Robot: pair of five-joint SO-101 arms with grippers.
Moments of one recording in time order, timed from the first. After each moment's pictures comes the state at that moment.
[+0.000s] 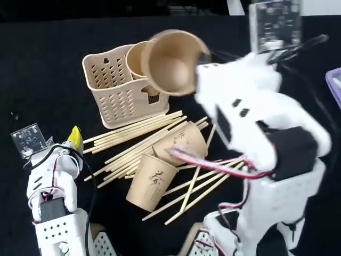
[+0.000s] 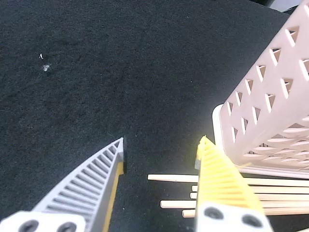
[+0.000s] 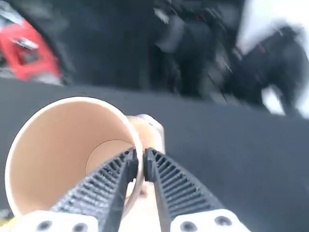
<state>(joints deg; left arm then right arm) -22.2 -97.8 96.3 36.4 7.1 -18.0 -28.0 -23.5 82.9 -3.3</state>
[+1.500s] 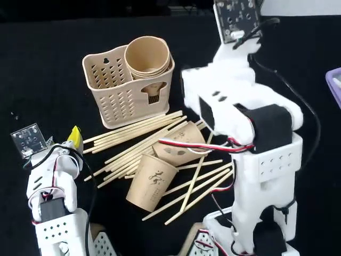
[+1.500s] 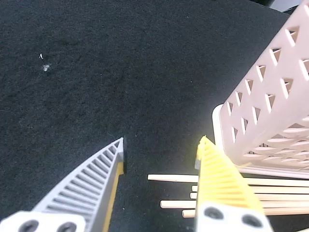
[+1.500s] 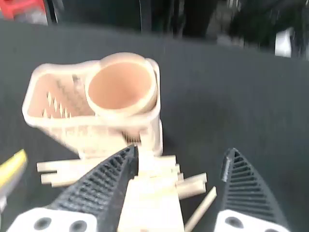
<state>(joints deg) -22.2 -97.8 96.3 36.4 7.1 -16.9 -24.3 -18.4 93.2 -3.6</state>
